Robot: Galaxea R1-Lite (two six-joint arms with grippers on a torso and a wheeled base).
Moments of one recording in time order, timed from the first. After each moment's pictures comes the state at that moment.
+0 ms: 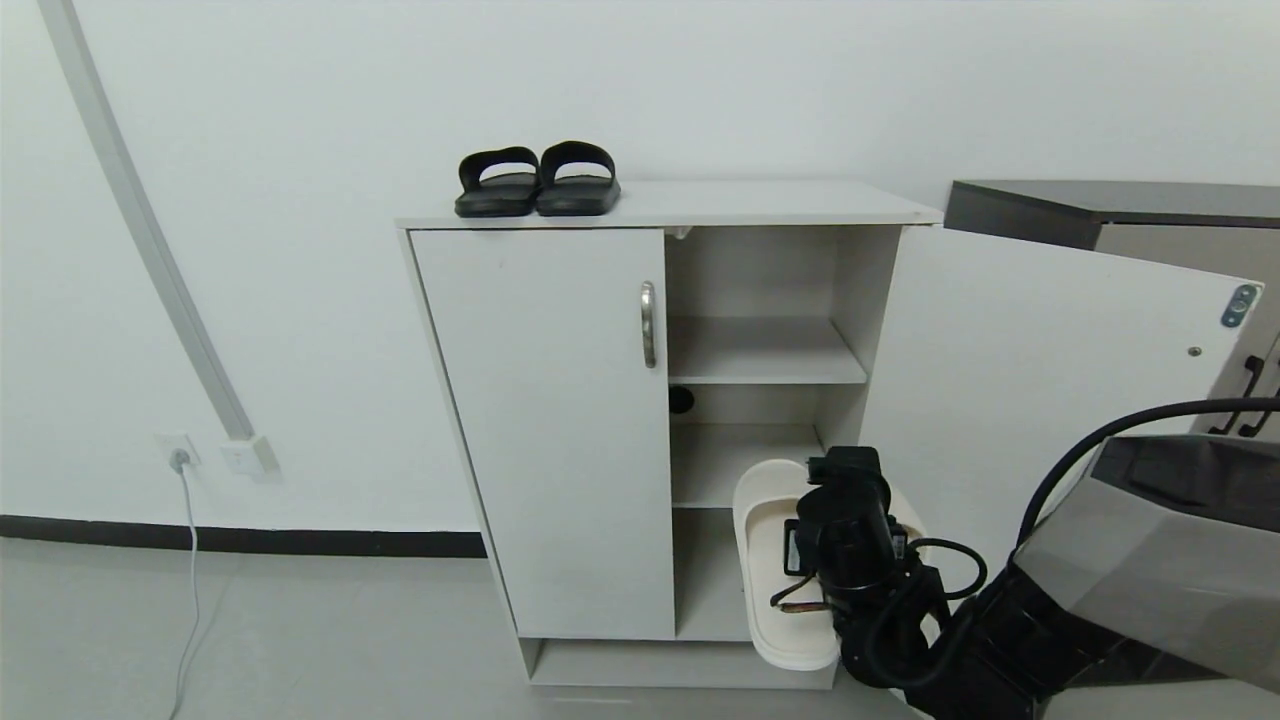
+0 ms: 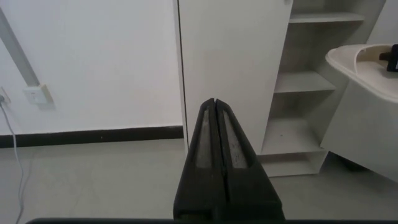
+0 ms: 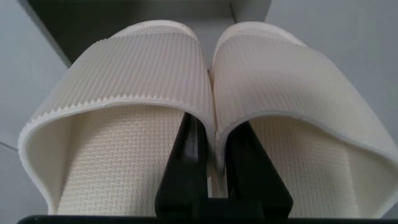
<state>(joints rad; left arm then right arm) 0.00 0.00 0.00 0.00 -0.04 0.02 0.77 2.17 -0.80 -0.95 -0.80 0.33</state>
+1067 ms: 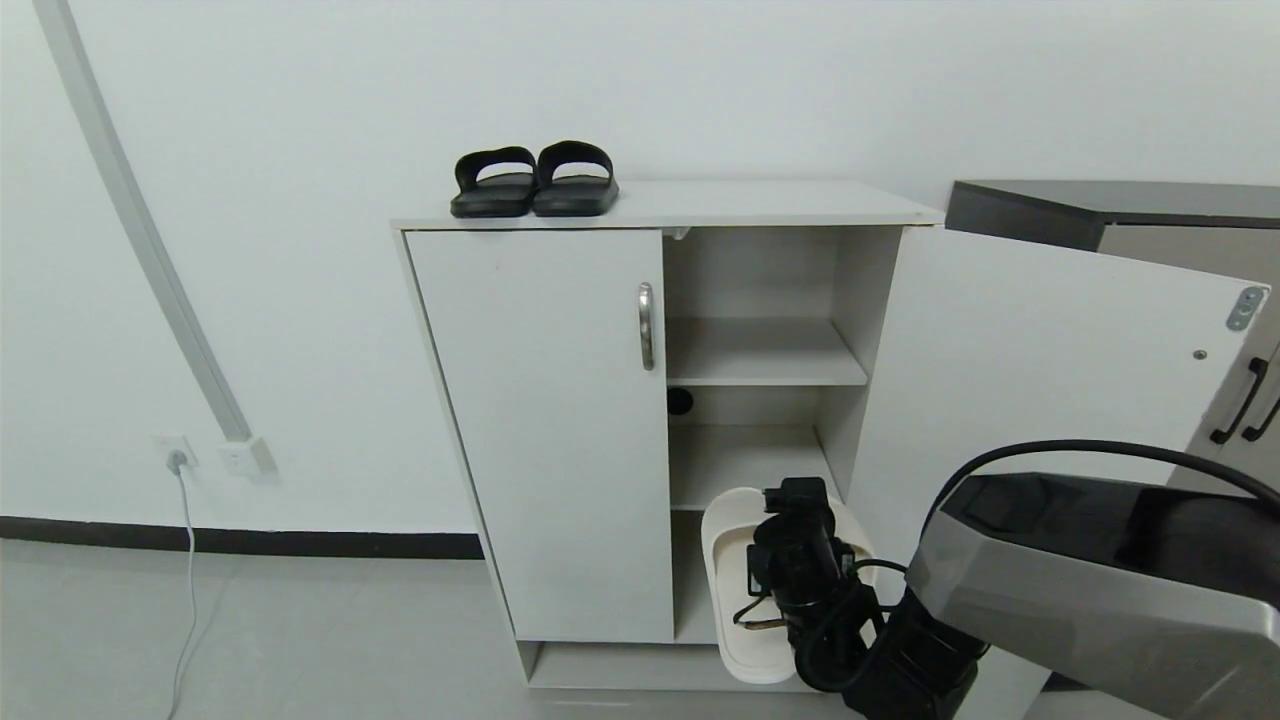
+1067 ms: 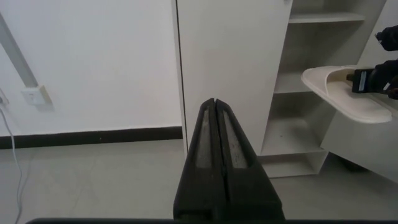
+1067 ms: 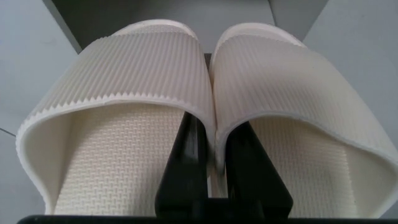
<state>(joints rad) 0.00 0.00 0.00 0.00 -0.04 0.02 0.75 2.39 -0.94 -1.01 -0.73 0.32</state>
